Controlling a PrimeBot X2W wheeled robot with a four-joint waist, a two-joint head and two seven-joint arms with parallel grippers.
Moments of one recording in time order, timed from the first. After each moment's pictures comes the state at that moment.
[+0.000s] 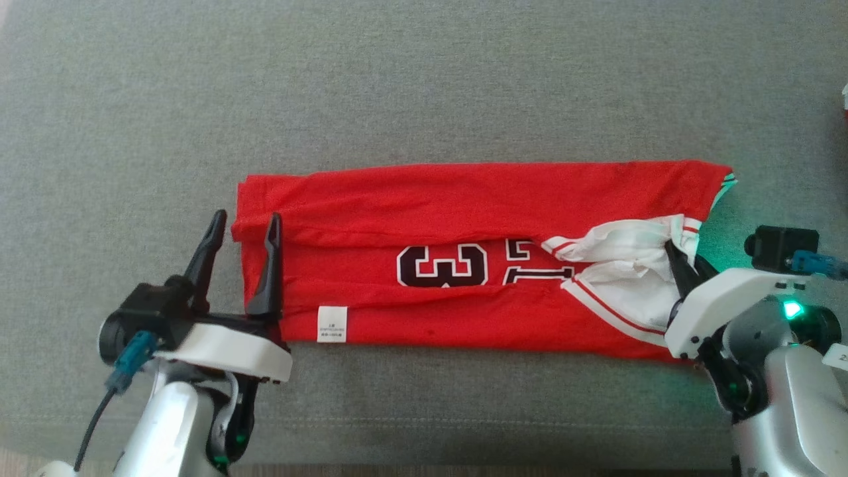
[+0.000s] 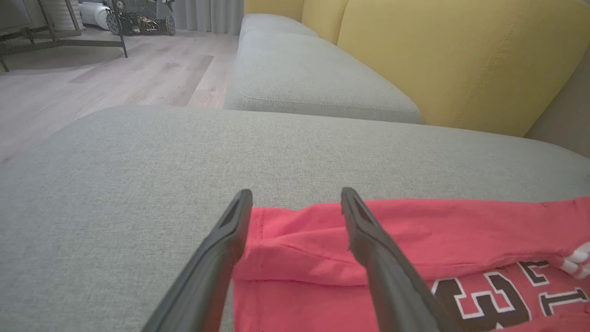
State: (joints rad) left arm -0.15 0.16 -0.26 0.13 -0.30 0.03 -0.25; right arm -0.20 -0.06 -0.07 0.23 0.25 0.12 0.43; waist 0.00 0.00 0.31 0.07
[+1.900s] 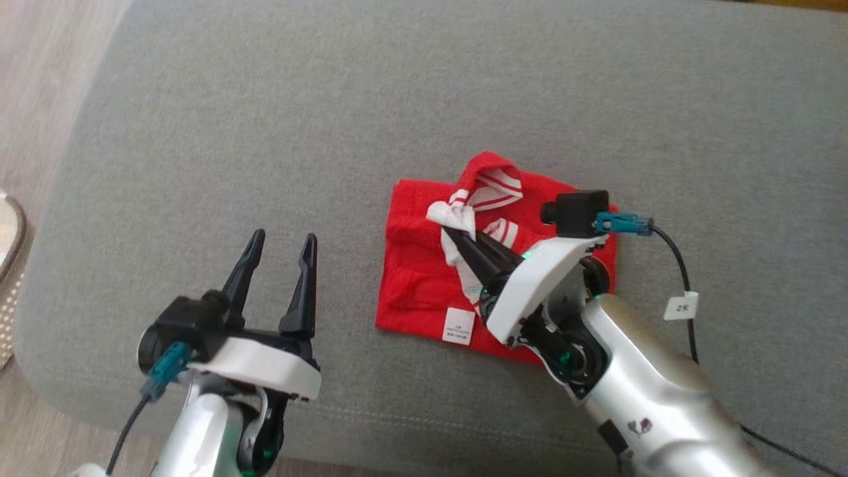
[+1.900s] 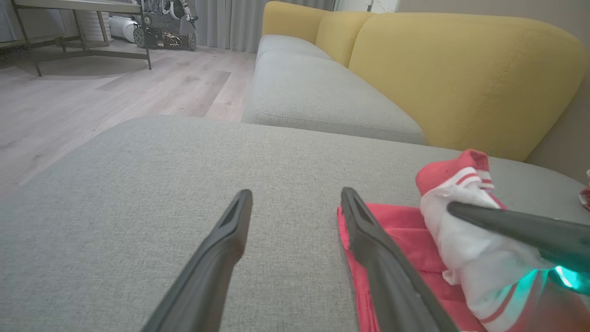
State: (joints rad) left arm -0.12 0.07 -0.25 0.18 -0.24 -0.05 -0.25; right arm -0.51 -0.07 0.65 0.48 0.87 0.12 0.16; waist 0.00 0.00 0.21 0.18
